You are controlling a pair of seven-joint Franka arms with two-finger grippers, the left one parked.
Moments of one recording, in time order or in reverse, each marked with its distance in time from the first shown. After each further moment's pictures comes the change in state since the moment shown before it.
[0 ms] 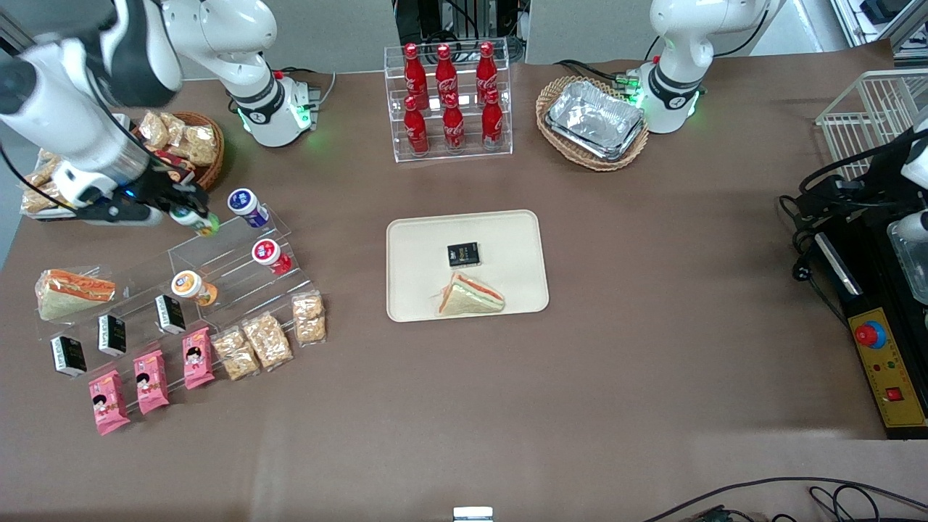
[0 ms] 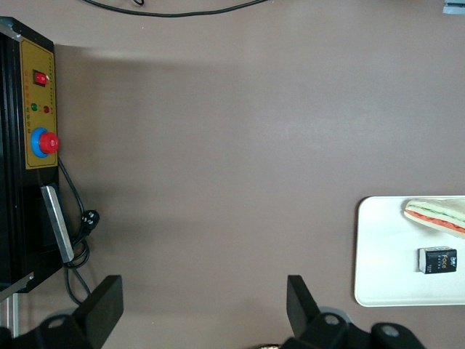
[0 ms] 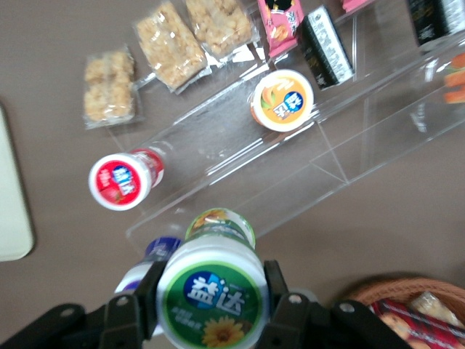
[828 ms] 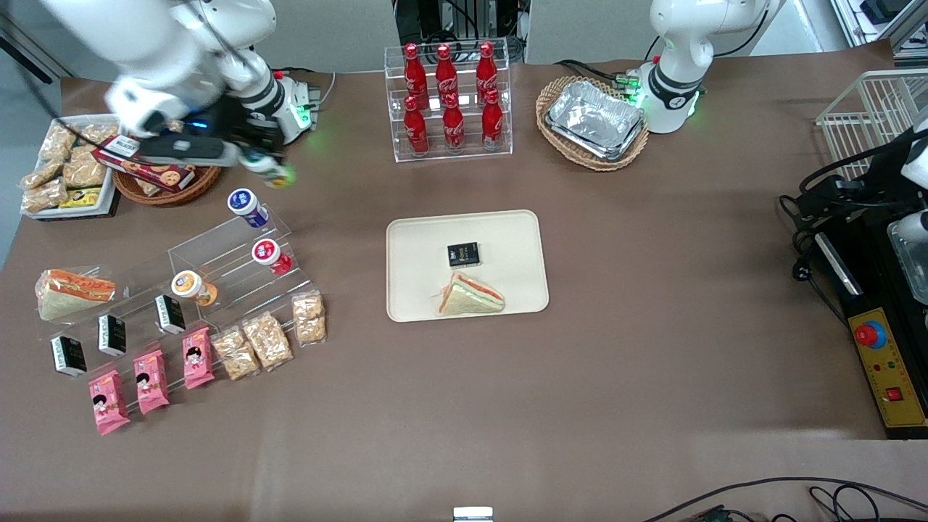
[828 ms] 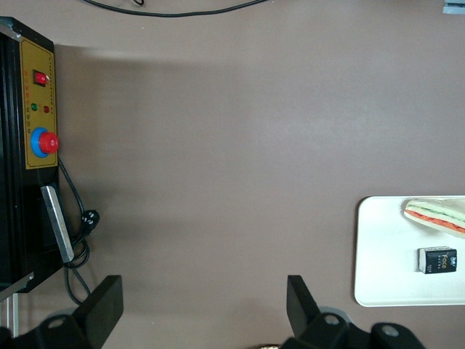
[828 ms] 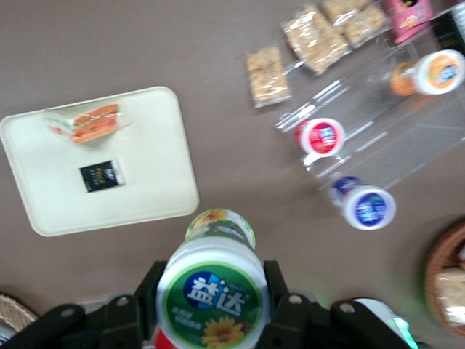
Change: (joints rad) arm 0.446 0.146 0.026 0.468 0.081 -0.317 0.542
